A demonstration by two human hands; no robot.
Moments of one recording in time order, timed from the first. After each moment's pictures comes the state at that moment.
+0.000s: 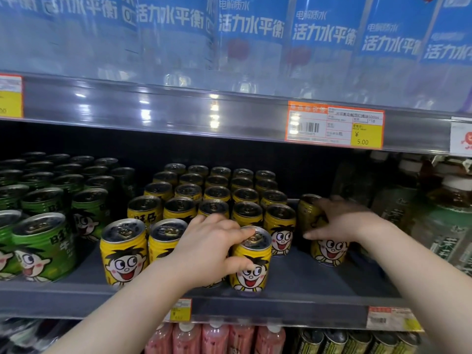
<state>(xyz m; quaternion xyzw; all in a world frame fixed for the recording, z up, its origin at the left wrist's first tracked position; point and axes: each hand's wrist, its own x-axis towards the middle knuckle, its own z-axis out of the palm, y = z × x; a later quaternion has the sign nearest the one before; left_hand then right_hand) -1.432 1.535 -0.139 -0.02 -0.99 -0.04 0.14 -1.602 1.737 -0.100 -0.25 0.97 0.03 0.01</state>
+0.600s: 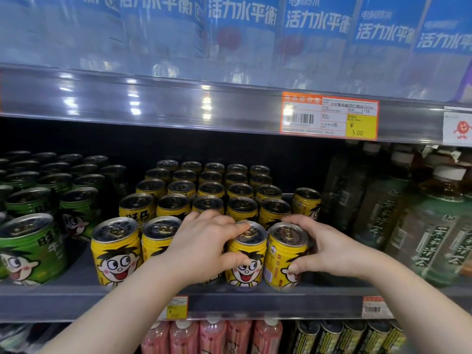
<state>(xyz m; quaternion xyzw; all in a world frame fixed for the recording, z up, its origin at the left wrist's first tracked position) -1.433 1.535 -0.140 -0.01 -0.99 -0.04 0.14 -1.561 1.748 -0.140 -0.41 0.85 -0.31 0.15</state>
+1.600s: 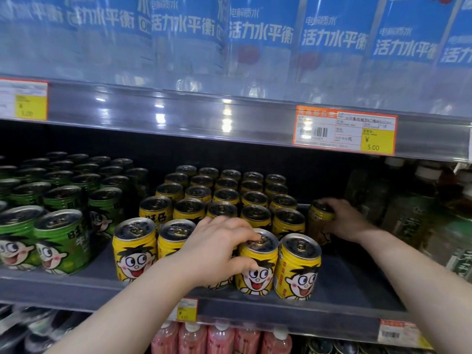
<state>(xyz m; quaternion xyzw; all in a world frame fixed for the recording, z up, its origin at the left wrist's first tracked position) -1.428 1.535 -0.135 -0.01 -0.99 -0.09 0.11 -1.657 1.731 -0.133 -0.26 0.94 -0.23 0.00</state>
